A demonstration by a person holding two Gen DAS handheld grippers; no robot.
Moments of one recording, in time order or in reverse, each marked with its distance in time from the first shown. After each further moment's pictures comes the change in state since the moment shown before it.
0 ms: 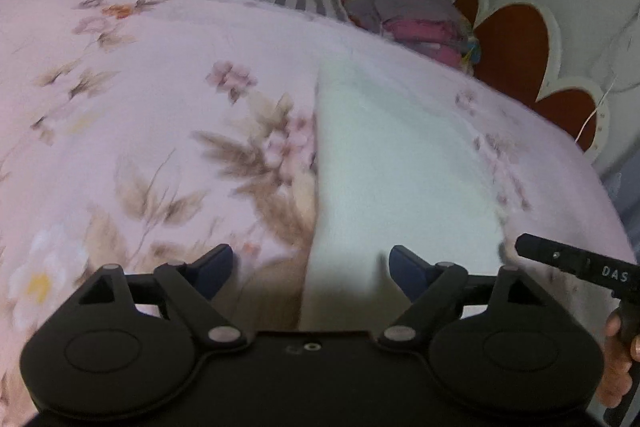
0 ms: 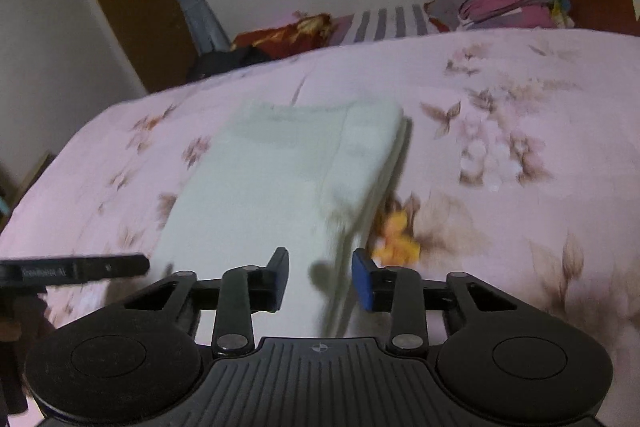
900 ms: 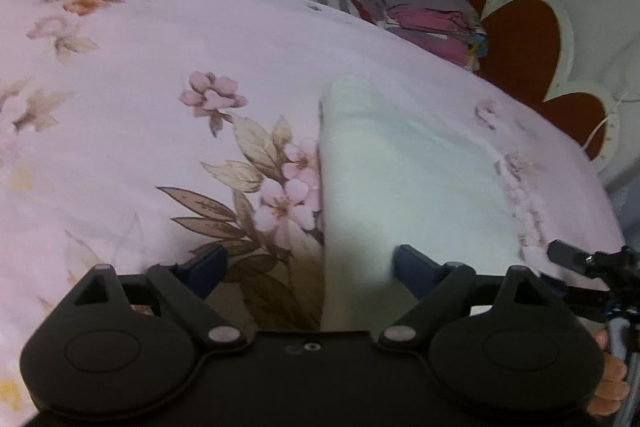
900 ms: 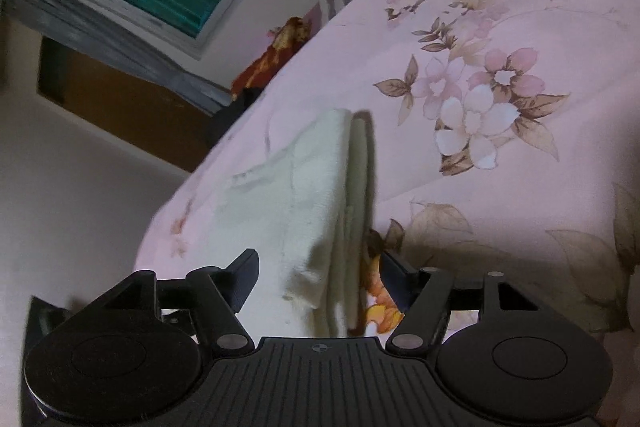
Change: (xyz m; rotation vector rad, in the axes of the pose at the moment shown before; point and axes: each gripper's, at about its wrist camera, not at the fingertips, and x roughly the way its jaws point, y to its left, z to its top) left arm 0.056 0.016 0.048 -0.036 0.094 -0.035; right arm 0.036 -0.107 0.027 0.508 0.040 0.296
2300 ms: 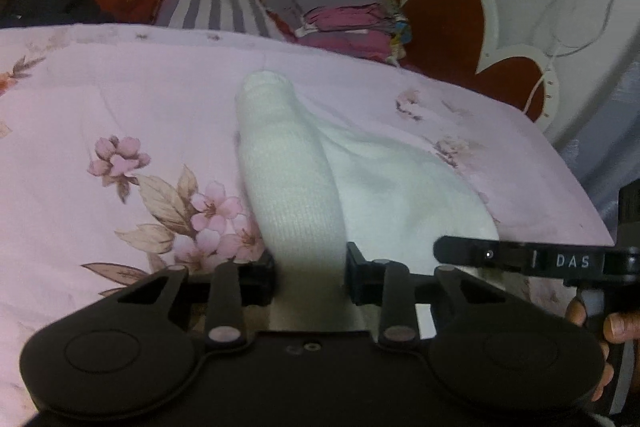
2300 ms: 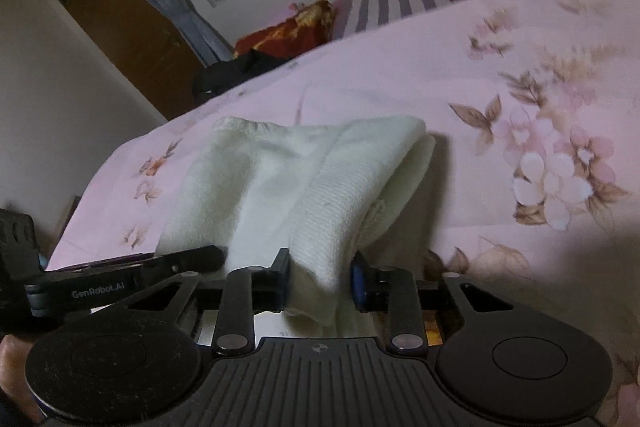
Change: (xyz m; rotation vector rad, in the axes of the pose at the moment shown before) left arm 0.001 -0.041 0.015 0.231 -0.043 -0.134; right arm 0.043 0.083 -0.026 -0.341 0.021 -0.187
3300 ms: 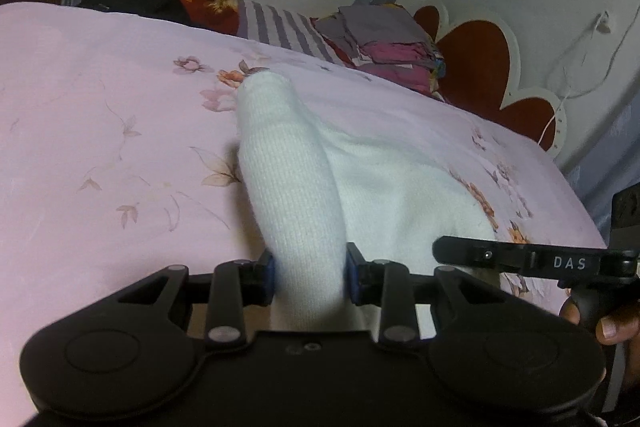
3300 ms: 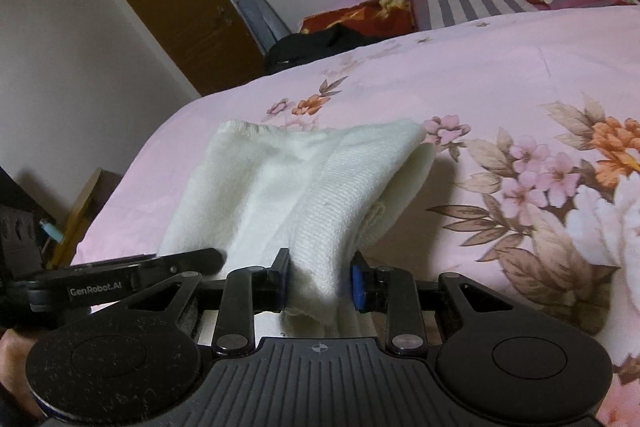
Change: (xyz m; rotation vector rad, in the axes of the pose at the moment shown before) left arm -0.160 0.227 -0.032 -0.069 -0.057 -0.006; right arm 0.125 0.250 -0.076 -0.069 0.005 0.043
